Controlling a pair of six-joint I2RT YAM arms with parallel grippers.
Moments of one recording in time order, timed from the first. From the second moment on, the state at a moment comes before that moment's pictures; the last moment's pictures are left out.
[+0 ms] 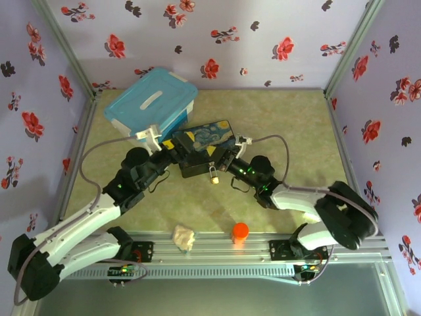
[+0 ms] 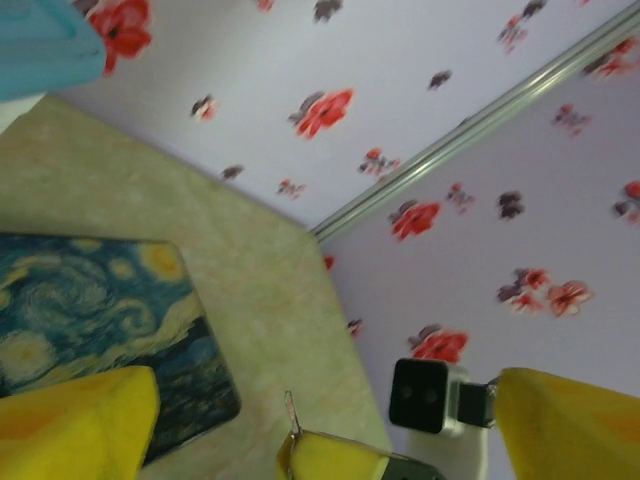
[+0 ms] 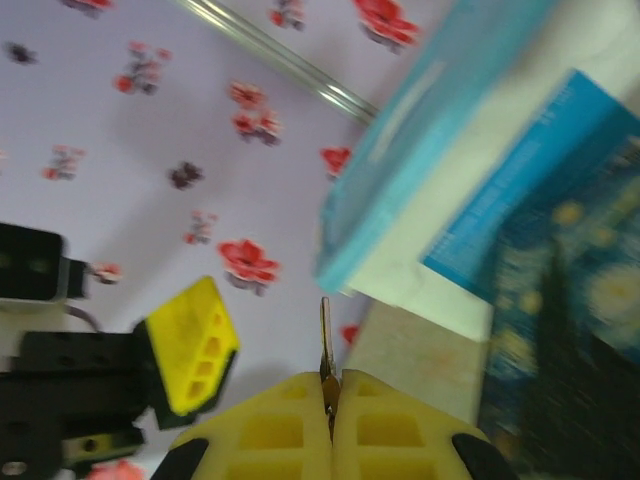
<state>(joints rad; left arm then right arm) -0.75 0.95 0.69 0.17 -0.08 -0.88 0.79 1.36 0.49 0.88 -0.16 0.97</state>
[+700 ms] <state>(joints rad) -0.92 1.41 0.68 0.01 -0.11 -0.73 0.79 1.12 0.60 -0.13 0.07 0.73</state>
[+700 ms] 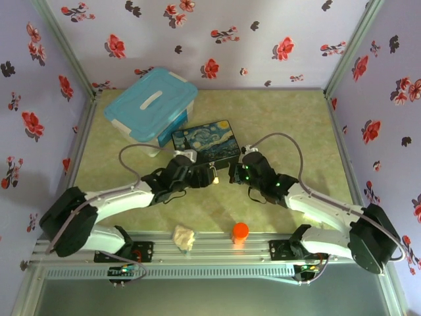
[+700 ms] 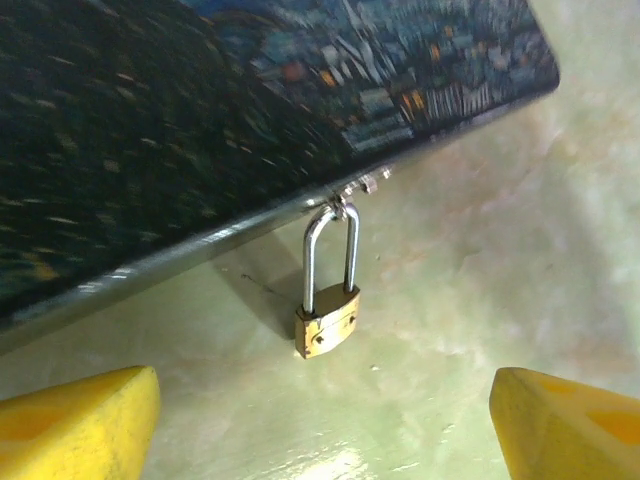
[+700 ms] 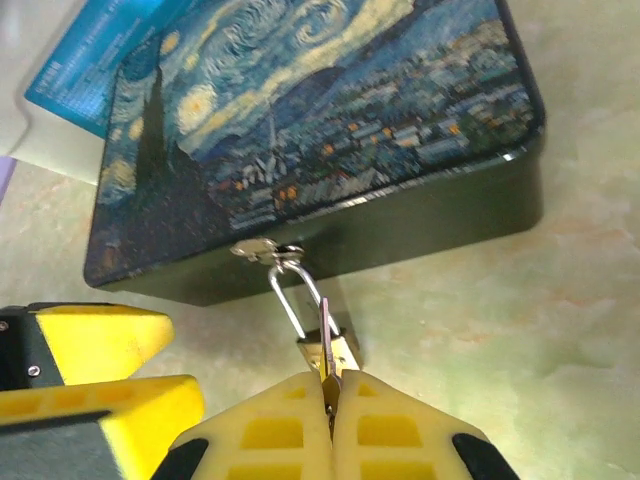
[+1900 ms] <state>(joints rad) -0.99 1.78 0.76 0.30 -0.20 -0.82 0.79 1.03 0.28 0.14 -0.10 0.87</state>
